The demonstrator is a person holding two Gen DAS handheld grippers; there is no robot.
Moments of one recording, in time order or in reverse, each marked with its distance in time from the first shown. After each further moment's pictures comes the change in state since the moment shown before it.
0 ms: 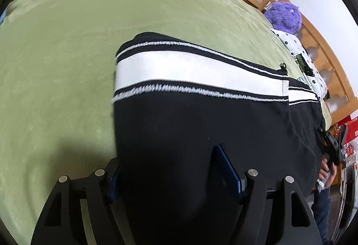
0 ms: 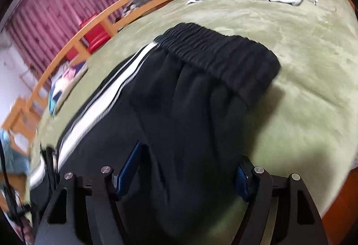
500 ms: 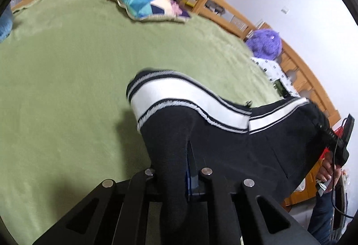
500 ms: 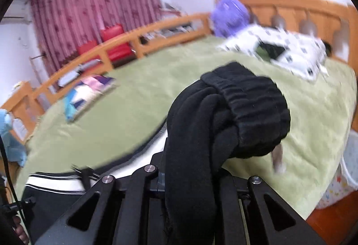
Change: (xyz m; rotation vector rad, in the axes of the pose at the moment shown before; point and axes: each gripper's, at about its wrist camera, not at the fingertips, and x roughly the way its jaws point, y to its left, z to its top) left arm -0.088 0.008 0.011 -0.009 -0.183 -0.128; right arm -0.098 0.169 0.025 -0.250 -0.209 -0.033
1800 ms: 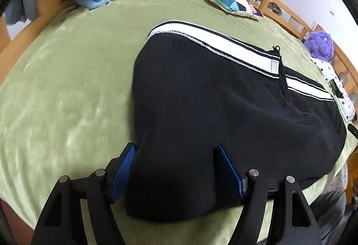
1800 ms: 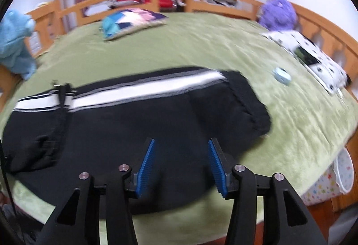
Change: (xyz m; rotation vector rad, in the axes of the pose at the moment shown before) left arm -0.102 0.128 -0.116 -0.109 -0.001 0.411; right arm -0.032 0.152 -0.136 -0.356 0.231 0.001
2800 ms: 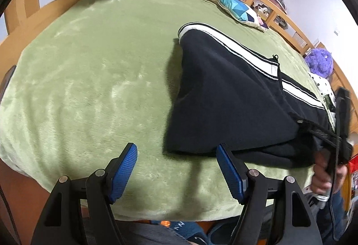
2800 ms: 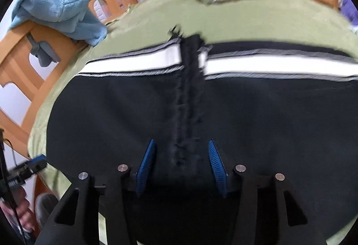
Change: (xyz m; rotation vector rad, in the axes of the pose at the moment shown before) left arm -0.042 0.041 -0.039 -0.108 -0.011 -0.037; right arm 0.072 0.199 -0.025 -0.098 0.193 0.474
